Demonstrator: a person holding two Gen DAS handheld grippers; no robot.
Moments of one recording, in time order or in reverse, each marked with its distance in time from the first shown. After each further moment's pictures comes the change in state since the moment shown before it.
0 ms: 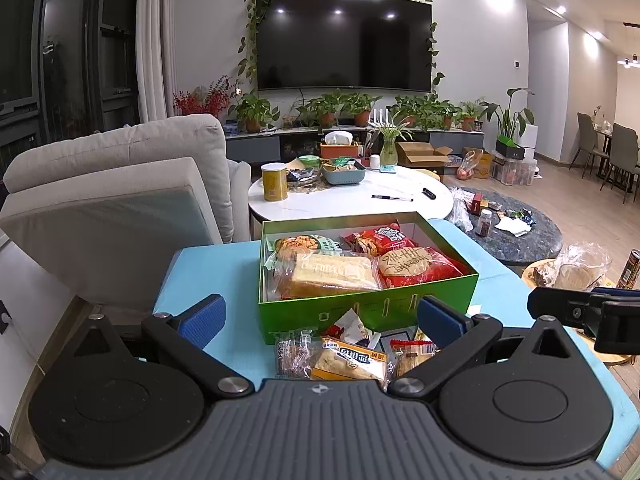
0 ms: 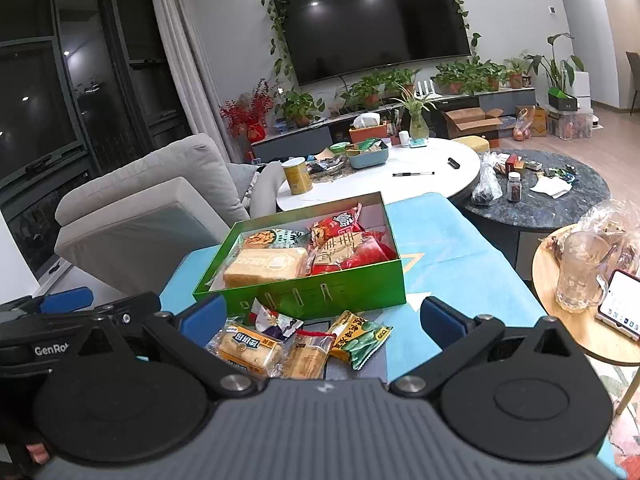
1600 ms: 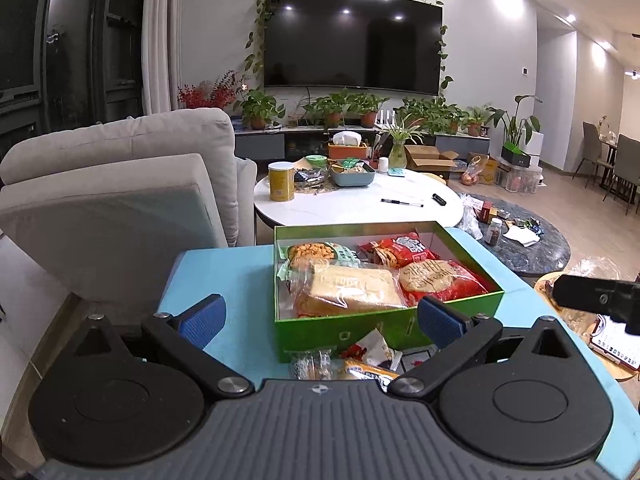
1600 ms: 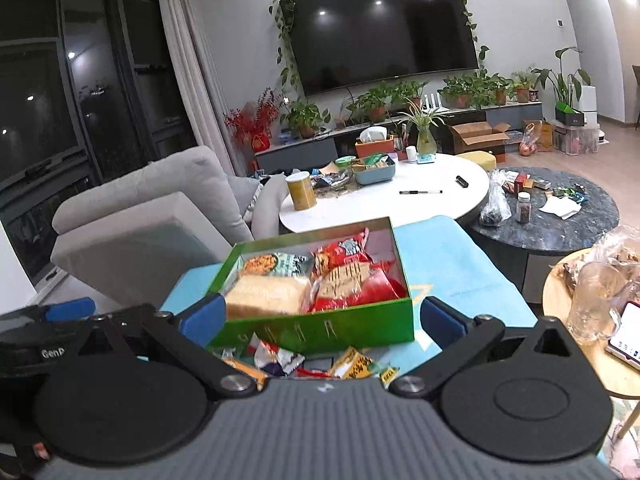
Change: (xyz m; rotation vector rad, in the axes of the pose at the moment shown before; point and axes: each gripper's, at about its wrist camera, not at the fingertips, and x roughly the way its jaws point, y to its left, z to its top) left arm 0.026 0.021 0.012 -0.036 0.004 -0.002; right arm 0.026 0.002 0.020 -0.021 -0.021 0.003
